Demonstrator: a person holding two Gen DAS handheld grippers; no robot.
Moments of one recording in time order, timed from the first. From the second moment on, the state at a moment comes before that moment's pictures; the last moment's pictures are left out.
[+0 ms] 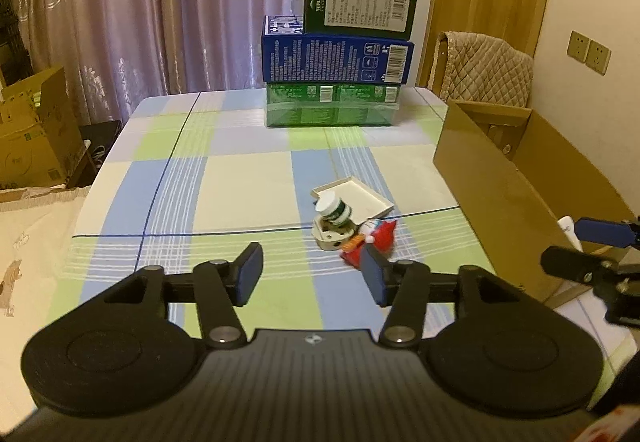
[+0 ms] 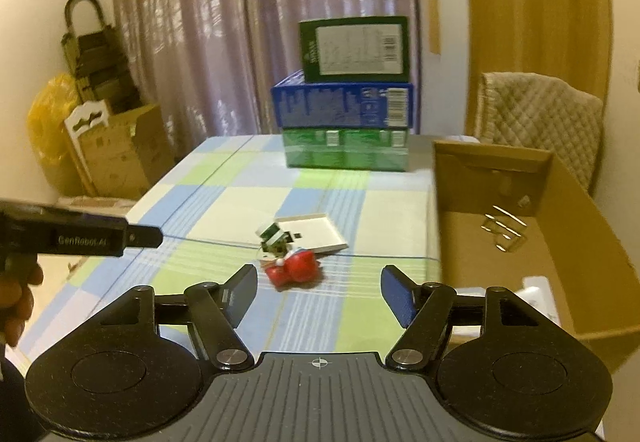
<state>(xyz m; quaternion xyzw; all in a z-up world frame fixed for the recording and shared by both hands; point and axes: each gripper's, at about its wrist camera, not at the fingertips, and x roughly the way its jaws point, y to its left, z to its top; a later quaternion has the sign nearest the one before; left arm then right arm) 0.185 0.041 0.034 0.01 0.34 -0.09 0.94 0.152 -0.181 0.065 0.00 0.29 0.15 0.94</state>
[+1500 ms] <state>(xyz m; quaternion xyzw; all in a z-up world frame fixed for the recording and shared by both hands) 0.314 0.059 -0.075 0.05 0.35 -0.16 0.92 0.305 -0.106 -0.089 -0.11 0.30 0.21 0.92</state>
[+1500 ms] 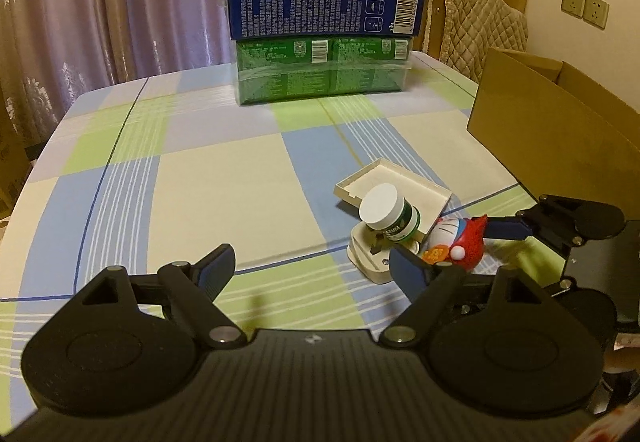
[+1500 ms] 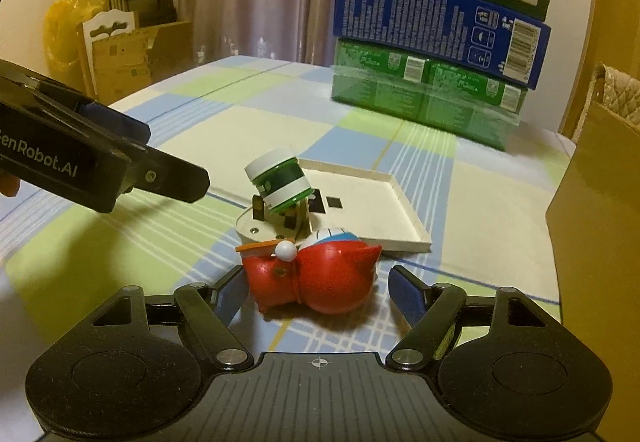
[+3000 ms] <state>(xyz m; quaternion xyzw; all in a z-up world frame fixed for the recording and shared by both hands) 0.334 0.005 -0.091 0.05 0.33 -0.20 0.92 0.294 -0.149 -0.070 -0.05 0.31 0.10 0.95</state>
